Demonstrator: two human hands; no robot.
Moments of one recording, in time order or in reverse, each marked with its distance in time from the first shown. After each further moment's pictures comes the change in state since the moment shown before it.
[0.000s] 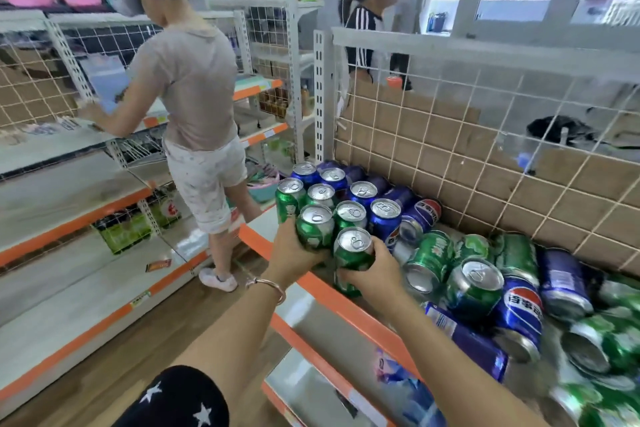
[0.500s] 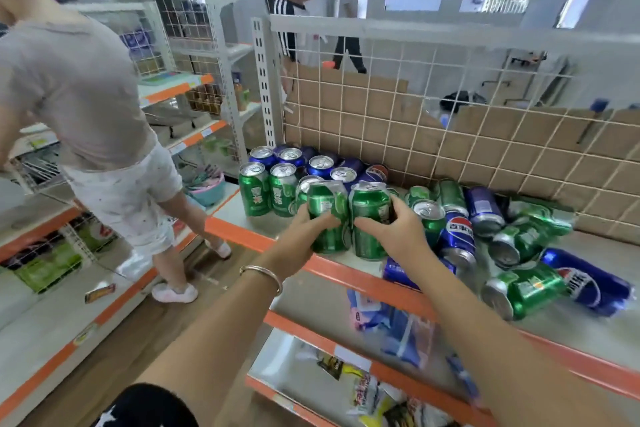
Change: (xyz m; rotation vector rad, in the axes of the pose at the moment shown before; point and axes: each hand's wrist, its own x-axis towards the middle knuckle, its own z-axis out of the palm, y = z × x) left_hand -0.053 0.050 0.000 -0.600 -0.604 -0.246; right_hand -0.060 -0.021 -0.046 0.077 0.297 -0.050
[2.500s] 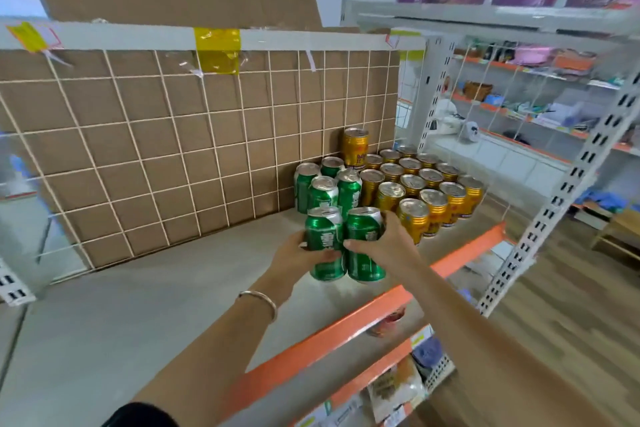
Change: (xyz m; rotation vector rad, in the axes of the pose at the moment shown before) left_hand -0.044 -0.190 0.968 0.360 -0.790 -0.021; right_hand -0.292 0.203 -0.889 -0.406 0.844 0.580
